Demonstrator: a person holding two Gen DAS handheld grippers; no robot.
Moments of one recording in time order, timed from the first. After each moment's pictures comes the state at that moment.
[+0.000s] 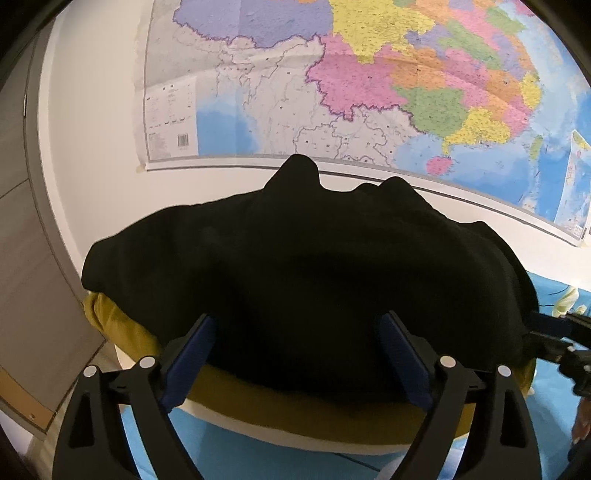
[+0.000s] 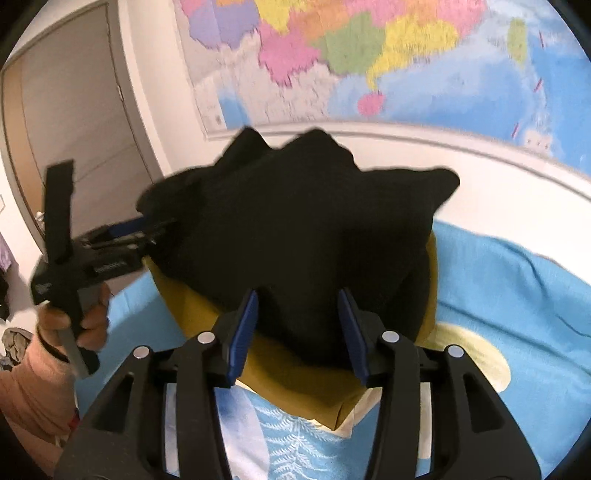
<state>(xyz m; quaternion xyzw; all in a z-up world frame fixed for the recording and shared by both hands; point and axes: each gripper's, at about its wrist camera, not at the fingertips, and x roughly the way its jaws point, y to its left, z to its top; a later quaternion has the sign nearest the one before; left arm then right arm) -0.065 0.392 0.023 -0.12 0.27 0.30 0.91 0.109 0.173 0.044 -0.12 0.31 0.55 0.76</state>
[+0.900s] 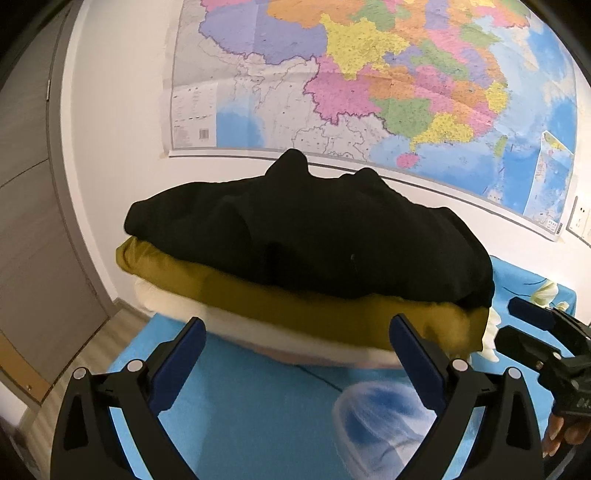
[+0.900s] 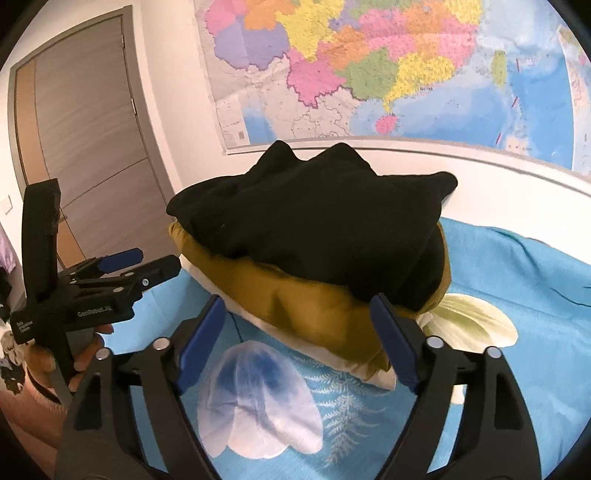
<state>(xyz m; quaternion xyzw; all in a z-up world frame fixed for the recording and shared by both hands) -0.128 0.319 0.029 -0.14 0.26 0.31 0.90 0.041 0.132 0.053 -0.10 0.26 0.56 0.78</state>
